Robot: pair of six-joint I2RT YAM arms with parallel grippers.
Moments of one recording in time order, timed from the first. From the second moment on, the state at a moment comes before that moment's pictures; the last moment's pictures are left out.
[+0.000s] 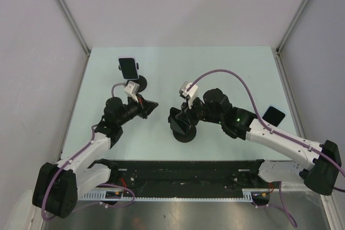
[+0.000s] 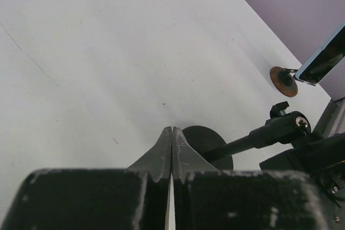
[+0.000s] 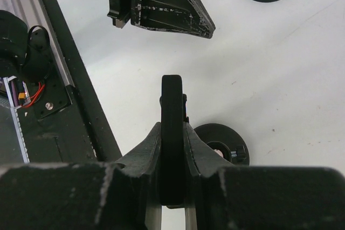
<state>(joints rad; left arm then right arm) -0.34 0.98 0.42 0.39 0.46 -0.37 0.94 1.16 0.98 -0.18 -0.18 0.05</state>
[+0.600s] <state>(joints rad) -0.52 0.83 0.37 0.38 0.48 -0.32 0.94 1.16 0.98 -0.18 -0.13 0.07</state>
